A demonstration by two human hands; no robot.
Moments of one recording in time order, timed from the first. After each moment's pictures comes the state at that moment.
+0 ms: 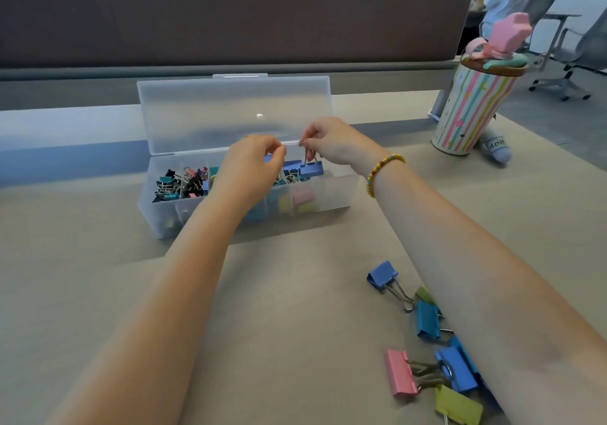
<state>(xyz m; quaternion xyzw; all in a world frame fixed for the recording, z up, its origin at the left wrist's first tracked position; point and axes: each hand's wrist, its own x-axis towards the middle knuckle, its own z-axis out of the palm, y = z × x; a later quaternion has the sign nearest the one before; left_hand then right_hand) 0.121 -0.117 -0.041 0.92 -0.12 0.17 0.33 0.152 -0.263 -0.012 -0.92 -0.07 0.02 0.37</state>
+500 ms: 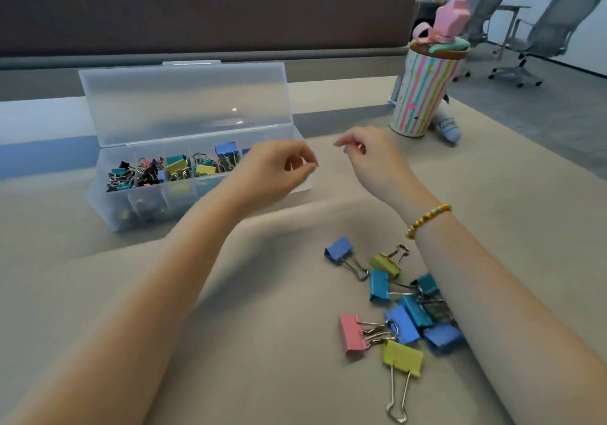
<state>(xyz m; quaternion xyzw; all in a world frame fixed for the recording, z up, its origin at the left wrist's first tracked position) 0.078 -0.171 -0.034 0.89 -0.32 0.08 0.33 0.076 -0.352 -0.042 -0.94 -0.03 -0.19 0.30</state>
